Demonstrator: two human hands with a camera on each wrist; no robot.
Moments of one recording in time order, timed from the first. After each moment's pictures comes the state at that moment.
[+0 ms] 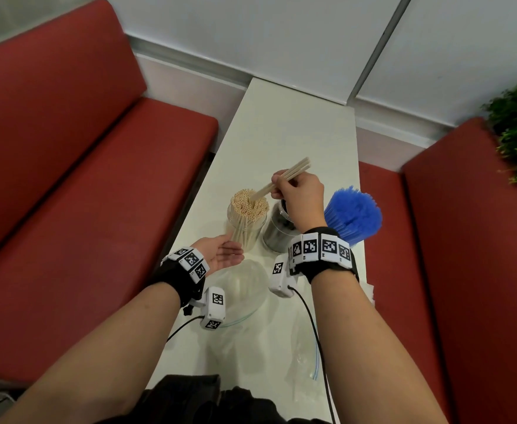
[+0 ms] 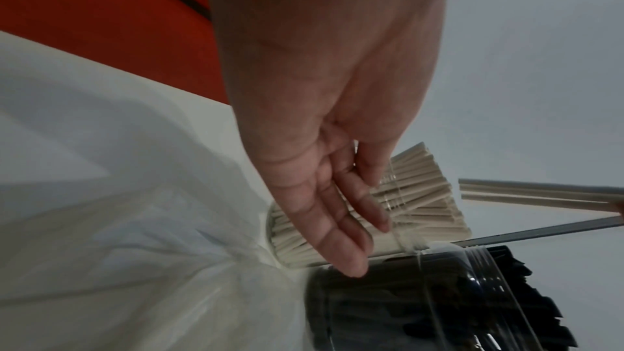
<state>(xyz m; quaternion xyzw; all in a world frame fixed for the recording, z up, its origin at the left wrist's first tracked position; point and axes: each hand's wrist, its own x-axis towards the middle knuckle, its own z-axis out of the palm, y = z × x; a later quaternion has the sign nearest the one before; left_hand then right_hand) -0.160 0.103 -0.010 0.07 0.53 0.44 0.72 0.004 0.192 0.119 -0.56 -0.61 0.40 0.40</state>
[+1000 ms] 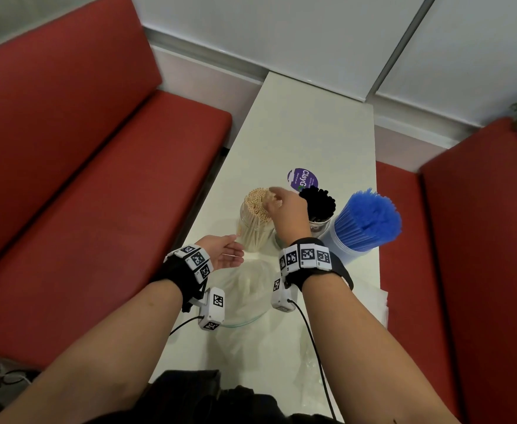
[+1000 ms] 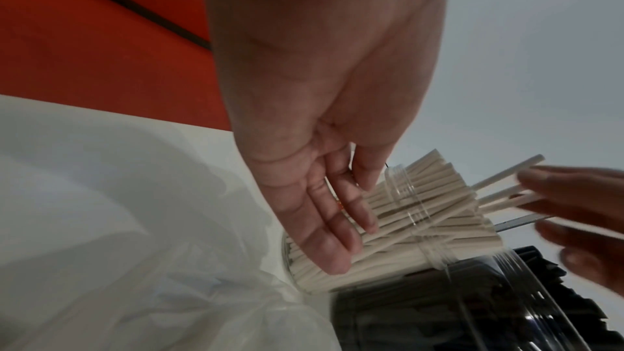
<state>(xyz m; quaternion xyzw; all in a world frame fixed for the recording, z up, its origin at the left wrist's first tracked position) -0.178 0.103 -0.008 0.12 0.59 0.38 0.70 -0.028 0.185 0.069 -0.58 -0.73 0.29 0.22</state>
